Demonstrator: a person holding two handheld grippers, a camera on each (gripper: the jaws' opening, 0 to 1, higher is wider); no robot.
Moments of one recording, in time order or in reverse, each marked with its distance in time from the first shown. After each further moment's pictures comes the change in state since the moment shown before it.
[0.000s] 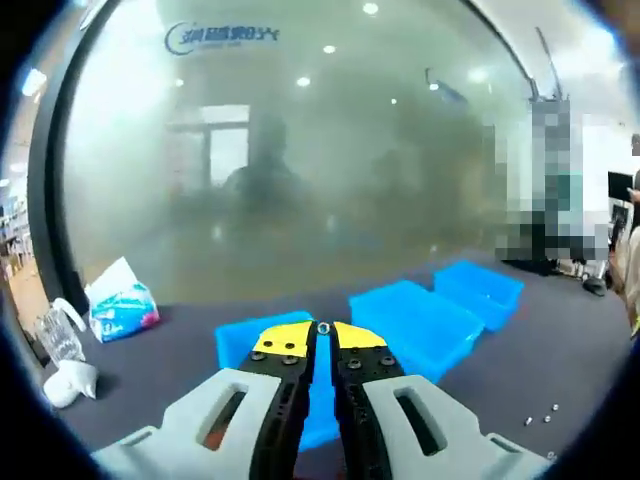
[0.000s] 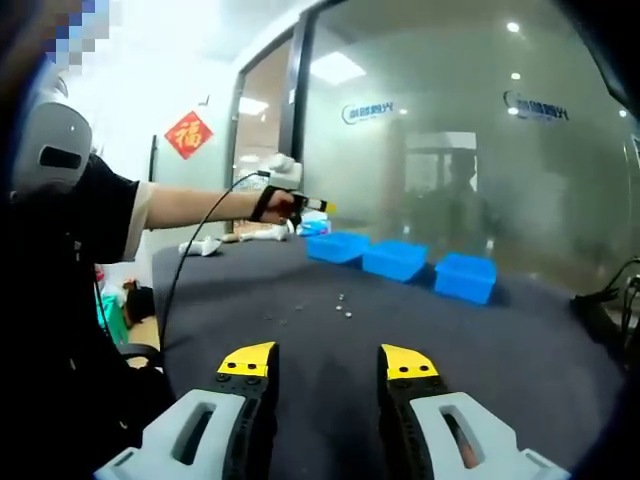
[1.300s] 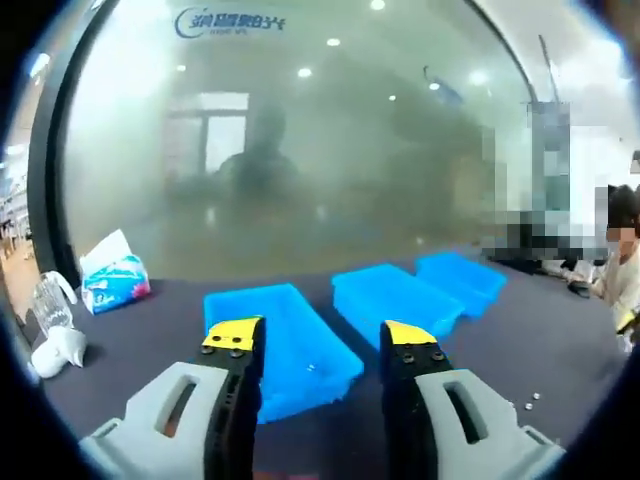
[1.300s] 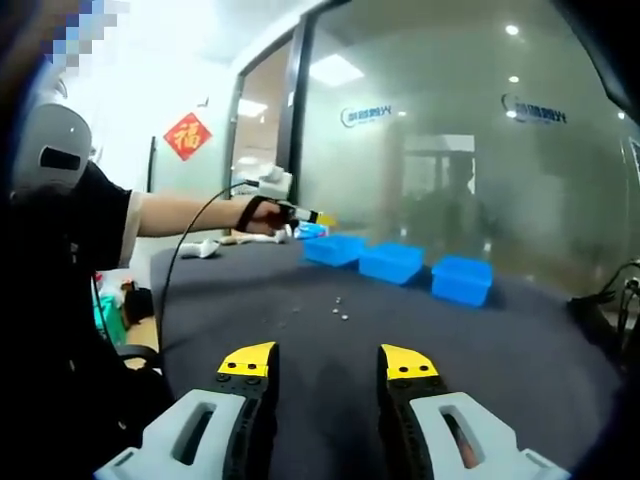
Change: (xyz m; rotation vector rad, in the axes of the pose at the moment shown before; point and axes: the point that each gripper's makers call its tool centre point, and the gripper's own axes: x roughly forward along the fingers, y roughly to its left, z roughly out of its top) left arm -0.051 -0.033 -0.022 -0.044 0.007 -0.087; right arm -0.005 -0.005 0.002 -0.001 -0.013 -0.021
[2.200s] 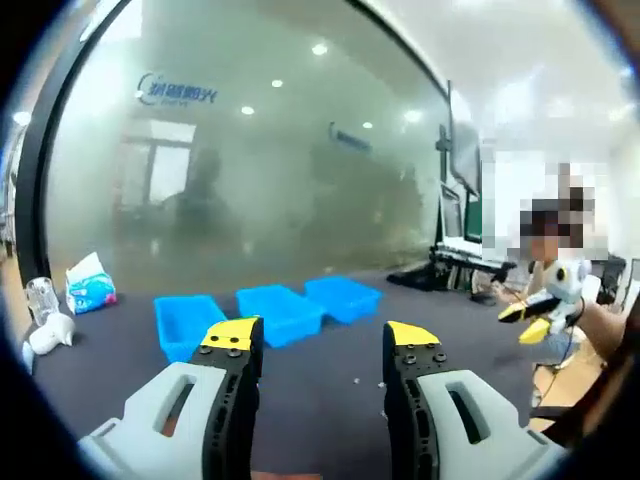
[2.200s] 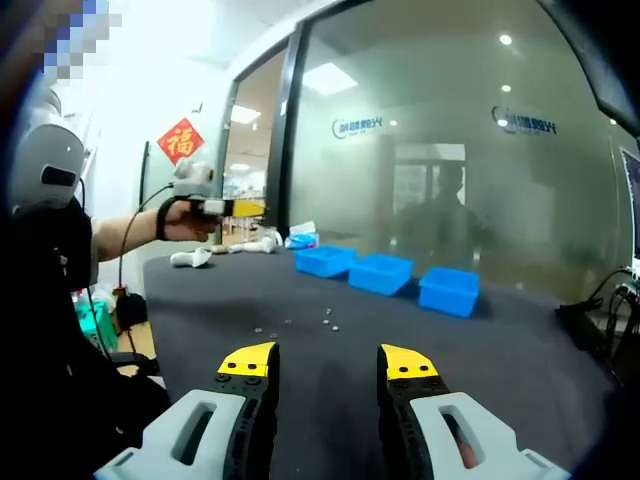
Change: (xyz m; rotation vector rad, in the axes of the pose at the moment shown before) left arm -0.154 -0.102 0.011 0.025 -0.153 -0.252; right arm -0.011 -0.004 0.011 -0.007 -0.034 -0.038
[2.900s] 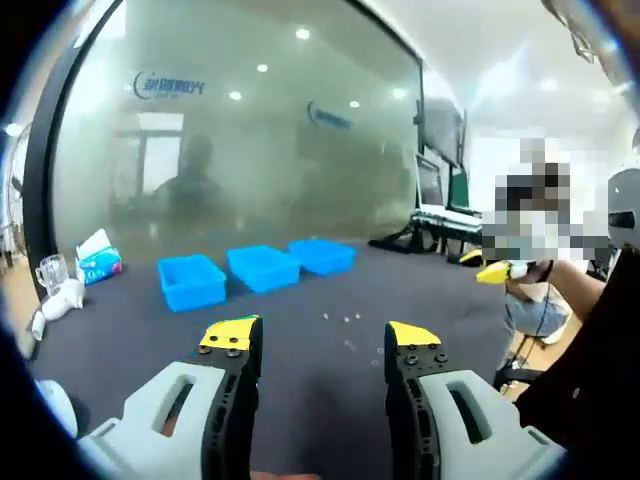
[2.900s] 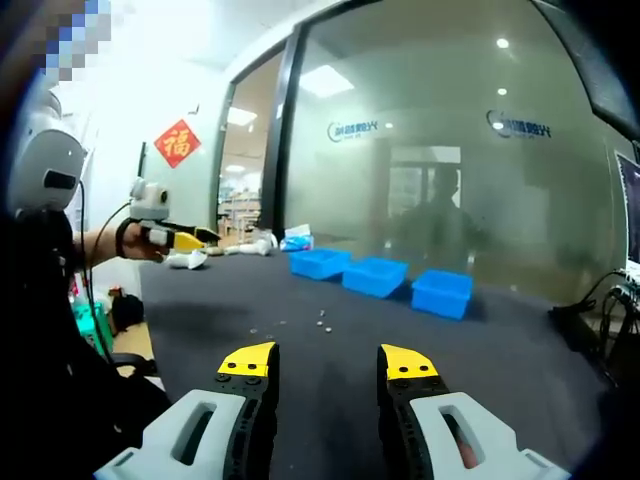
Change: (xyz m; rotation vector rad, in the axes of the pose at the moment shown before) left arm -0.068 -0.032 -0.055 0.022 0.113 -0.030; right arm -0.006 -0.006 0.002 -0.004 -0.004 -0.022
